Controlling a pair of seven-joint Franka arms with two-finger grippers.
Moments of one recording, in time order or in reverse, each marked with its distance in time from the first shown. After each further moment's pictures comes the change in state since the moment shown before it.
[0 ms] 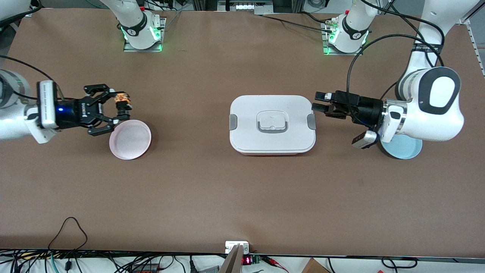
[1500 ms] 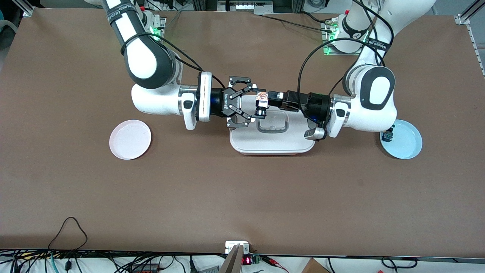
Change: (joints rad) left arm -0.199 0.012 0.000 -0.075 -0.229 0.187 -0.050; right arm 0.644 0.046 0.009 0.034 0.544 0.761 0.170
